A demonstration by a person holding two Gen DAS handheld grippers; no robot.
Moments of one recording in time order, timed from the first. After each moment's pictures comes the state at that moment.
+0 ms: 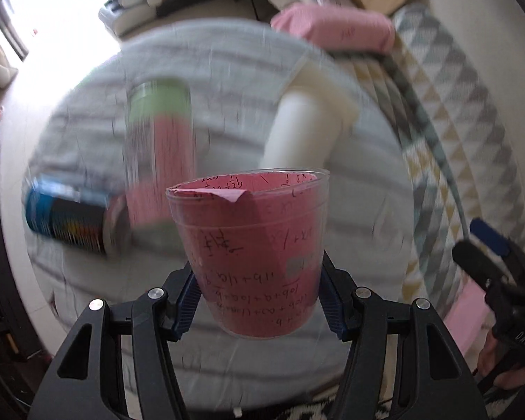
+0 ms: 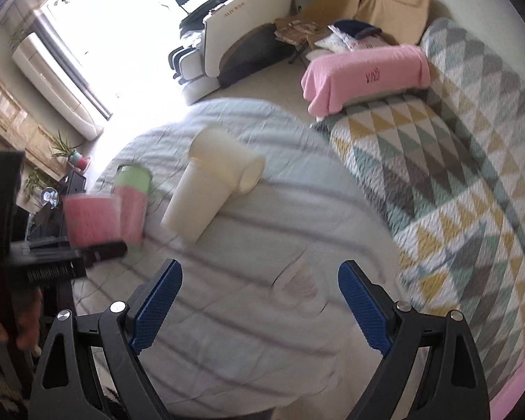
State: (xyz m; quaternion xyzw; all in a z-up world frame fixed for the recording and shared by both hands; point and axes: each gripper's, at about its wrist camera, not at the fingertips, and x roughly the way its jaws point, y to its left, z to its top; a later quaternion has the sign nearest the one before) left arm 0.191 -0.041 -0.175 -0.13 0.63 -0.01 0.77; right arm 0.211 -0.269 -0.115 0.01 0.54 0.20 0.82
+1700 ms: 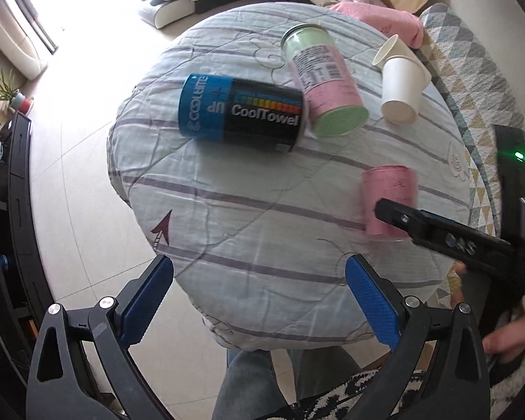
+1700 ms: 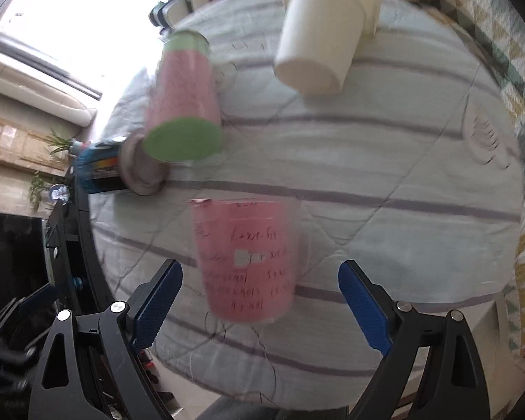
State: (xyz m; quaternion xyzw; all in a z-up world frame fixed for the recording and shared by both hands) left arm 0.072 0.090 -0.170 -0.10 0.63 0.04 0.77; right arm 0.140 -0.124 -0.216 0.09 0.66 0.17 0.73
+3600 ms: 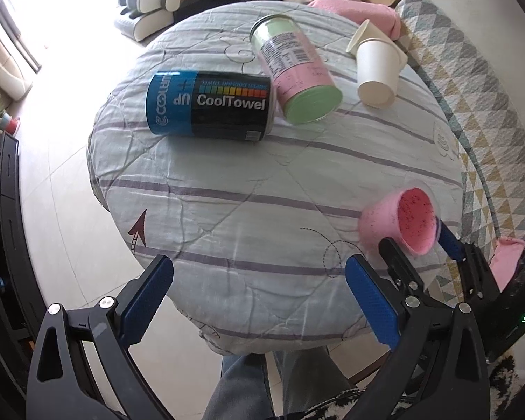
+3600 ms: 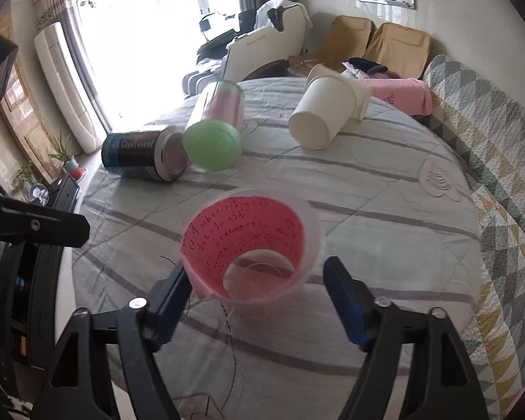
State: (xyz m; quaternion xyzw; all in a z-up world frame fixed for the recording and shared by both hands) left arm 0.054 0.064 -0.173 -0.08 0.61 0.00 0.79; right arm 0.032 -0.127 -0.193 -0.02 0.42 0.17 0.89
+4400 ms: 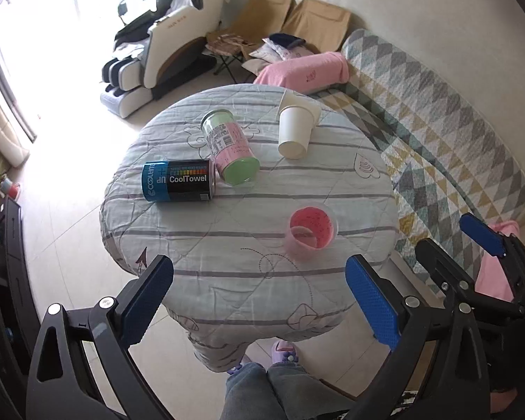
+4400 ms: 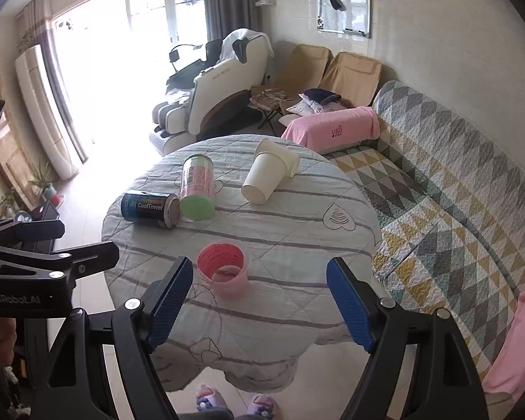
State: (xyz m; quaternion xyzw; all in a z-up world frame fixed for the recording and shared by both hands) left arm -0.013 0.005 -0.064 -0.03 0.49 -0.04 0.87; right arm -0.033 -0.172 -0.050 -0.03 0.39 0.10 0.91
